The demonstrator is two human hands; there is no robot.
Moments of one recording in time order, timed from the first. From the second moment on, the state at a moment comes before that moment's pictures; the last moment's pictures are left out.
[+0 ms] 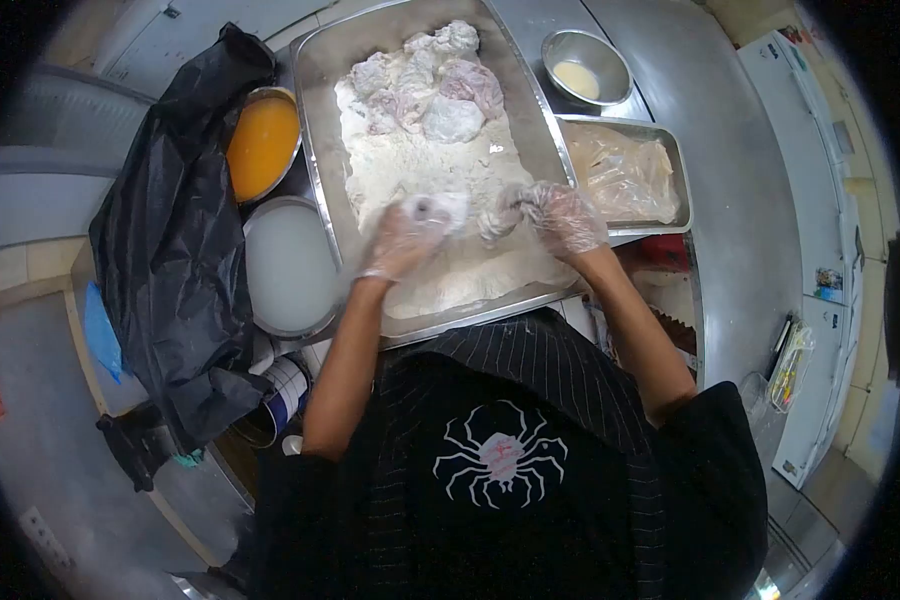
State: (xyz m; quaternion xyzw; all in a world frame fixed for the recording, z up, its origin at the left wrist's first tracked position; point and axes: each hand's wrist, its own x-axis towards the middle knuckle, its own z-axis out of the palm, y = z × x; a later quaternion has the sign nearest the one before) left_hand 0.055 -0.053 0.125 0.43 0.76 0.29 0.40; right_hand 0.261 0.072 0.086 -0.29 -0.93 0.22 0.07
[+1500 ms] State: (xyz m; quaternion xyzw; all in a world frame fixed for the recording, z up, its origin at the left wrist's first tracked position) left_hand 0.027 -0.085 0.090 0.39 0.82 0.27 0.32; right_hand 0.275 0.114 0.106 -0.20 -0.92 0.34 -0.07
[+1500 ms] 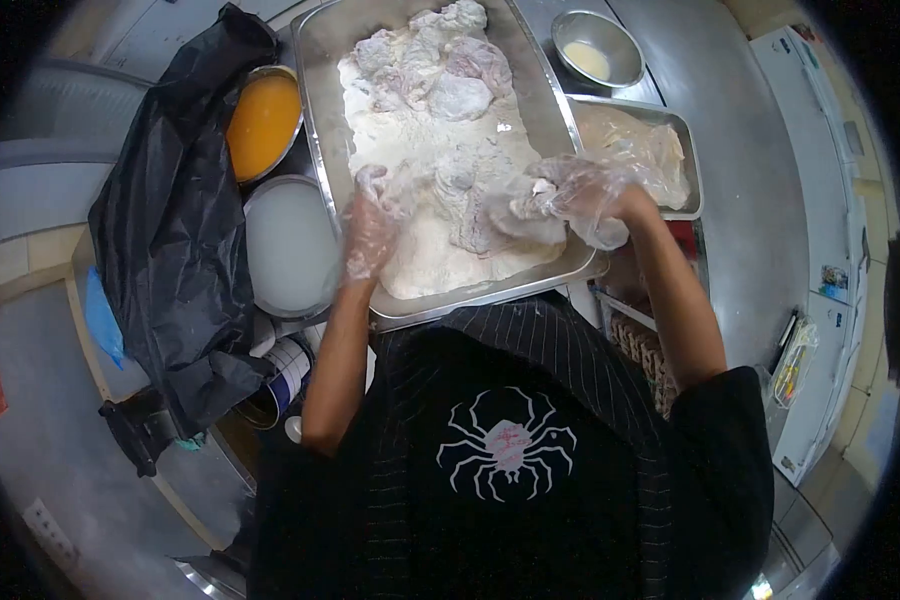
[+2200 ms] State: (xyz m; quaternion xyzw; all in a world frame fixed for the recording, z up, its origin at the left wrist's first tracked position) left_hand 0.000 0.004 0.076 0.75 0.56 -0.18 0.29; right_hand 0.223 0.113 0.054 -0.11 -0.91 0.36 -0.18
